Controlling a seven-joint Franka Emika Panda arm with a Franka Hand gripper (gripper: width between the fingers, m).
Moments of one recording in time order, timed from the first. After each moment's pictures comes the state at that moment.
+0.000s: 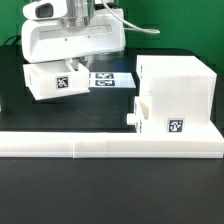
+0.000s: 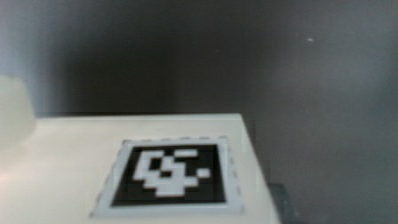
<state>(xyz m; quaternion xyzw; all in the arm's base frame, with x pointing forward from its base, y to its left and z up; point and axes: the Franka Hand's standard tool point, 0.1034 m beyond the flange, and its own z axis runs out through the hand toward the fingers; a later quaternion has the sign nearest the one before) 0.431 -0.054 0.043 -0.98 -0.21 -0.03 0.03</state>
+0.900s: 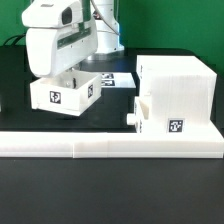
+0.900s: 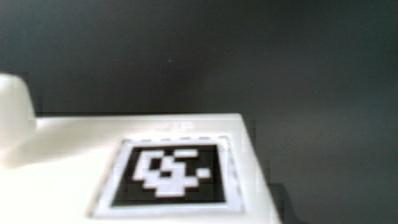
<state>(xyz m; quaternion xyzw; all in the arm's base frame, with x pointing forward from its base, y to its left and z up) 0.482 -0.066 0.043 -0.82 -0.57 -0.02 0.02</state>
